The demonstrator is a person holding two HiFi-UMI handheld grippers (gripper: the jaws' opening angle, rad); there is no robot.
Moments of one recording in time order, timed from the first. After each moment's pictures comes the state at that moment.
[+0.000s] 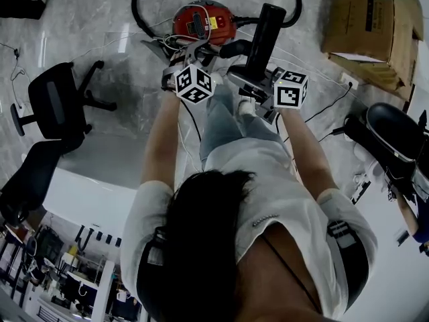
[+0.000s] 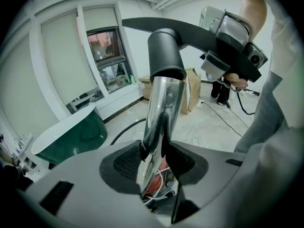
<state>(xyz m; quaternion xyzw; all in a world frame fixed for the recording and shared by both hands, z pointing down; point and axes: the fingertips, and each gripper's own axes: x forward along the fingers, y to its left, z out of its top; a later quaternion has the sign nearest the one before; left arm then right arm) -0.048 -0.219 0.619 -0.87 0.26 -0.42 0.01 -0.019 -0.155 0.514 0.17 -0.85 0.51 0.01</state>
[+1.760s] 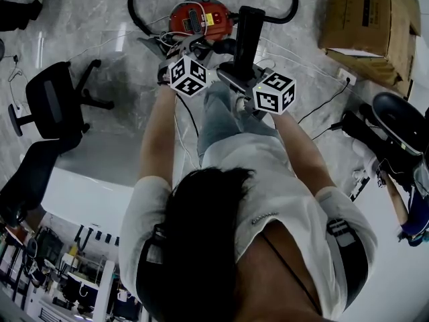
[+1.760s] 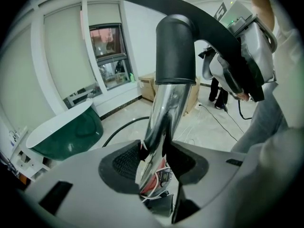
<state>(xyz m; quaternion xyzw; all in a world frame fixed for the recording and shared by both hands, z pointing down) -0.055 -0.219 0.619 -0.88 0.25 -0.41 -0.03 -0.045 -0.146 0.523 0.24 -0.87 0.41 0.11</state>
